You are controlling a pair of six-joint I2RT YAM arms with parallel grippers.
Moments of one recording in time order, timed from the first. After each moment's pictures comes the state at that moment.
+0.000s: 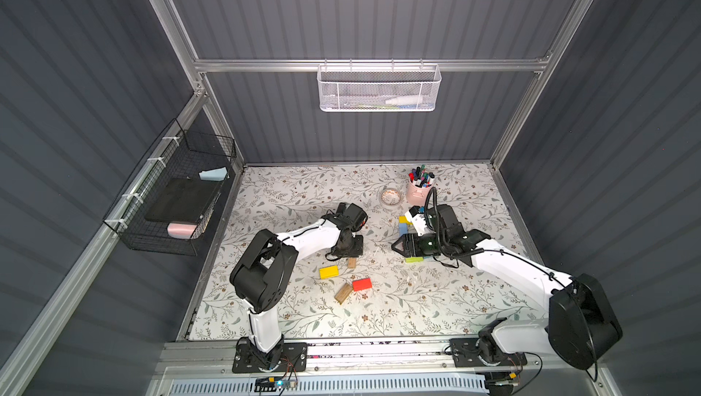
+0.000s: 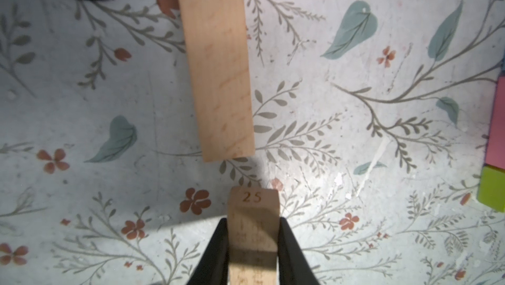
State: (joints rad) left arm -0.65 1.83 1.18 -0.63 0.05 -0.57; right arm 0.53 1.34 0.81 -0.33 -0.45 0.40
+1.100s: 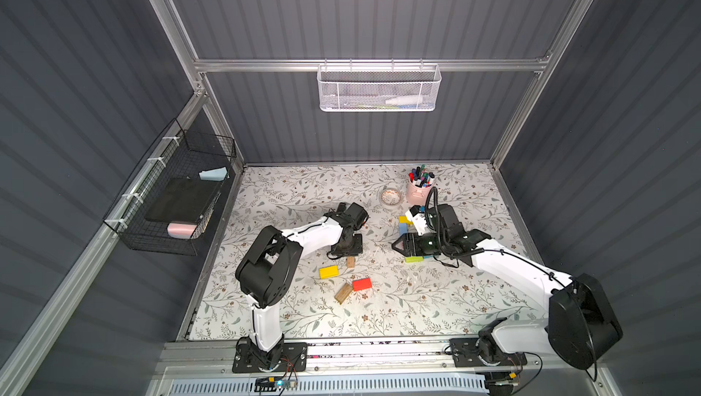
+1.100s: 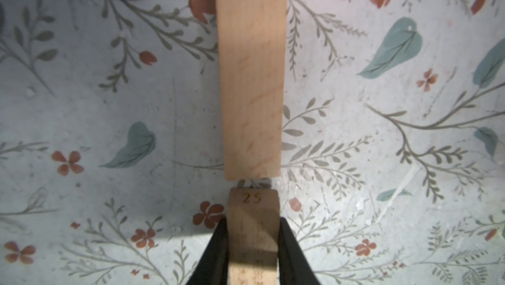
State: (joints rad) left arm -0.65 1.88 1.22 -0.66 0.01 -0.62; right arm 0.52 1.34 0.81 -0.33 -0.45 0.40
